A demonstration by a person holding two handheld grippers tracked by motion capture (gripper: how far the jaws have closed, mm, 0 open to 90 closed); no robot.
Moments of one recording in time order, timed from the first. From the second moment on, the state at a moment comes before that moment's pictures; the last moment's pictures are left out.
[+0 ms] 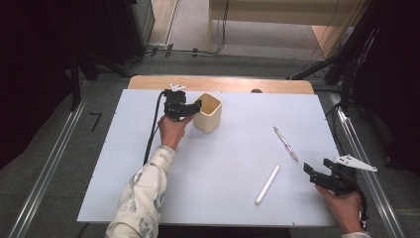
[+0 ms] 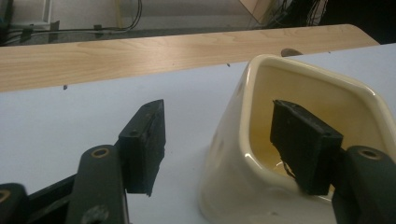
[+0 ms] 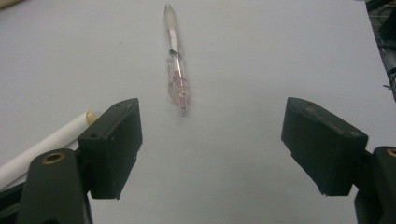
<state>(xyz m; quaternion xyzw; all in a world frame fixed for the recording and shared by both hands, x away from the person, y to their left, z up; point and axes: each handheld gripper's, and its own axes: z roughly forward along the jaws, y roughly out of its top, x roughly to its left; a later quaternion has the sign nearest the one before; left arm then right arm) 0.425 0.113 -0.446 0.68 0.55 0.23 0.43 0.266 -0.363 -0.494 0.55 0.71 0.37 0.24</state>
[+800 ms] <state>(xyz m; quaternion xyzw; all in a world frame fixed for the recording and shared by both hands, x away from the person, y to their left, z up) 0.427 0.099 -0.446 0.69 0.54 0.25 0.41 0.266 -0.363 -0.494 0.54 0.71 0.38 0.23</state>
